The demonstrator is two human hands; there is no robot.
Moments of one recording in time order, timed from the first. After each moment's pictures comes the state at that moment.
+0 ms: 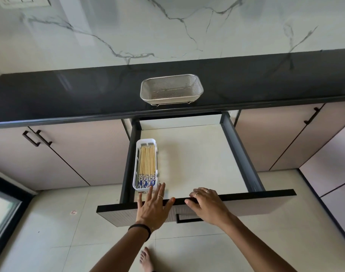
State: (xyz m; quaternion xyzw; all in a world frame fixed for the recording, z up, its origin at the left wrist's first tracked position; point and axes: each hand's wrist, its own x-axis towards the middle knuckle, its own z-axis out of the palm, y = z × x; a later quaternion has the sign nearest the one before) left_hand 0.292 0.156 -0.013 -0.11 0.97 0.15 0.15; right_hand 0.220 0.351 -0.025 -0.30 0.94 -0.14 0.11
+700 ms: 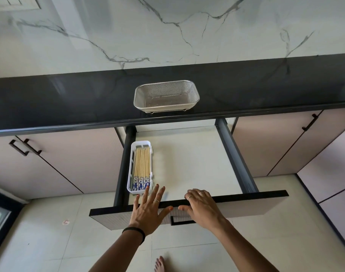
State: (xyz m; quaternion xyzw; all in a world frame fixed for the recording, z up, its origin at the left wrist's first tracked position) left_hand 0.251 0.139 -0.025 -0.05 0.99 0.09 0.13; right_hand 0.181 0.338 -0.028 -0.33 0.94 -0.09 0.08
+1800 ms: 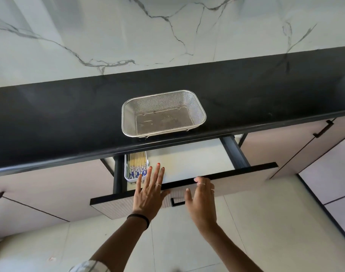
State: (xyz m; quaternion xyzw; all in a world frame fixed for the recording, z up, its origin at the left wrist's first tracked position) left_hand 0.051 0.073 -0.015 0.01 1.00 0.03 0.03; right_hand 0.056 0.238 -0.001 -0.02 0.95 -0.31 -0.07
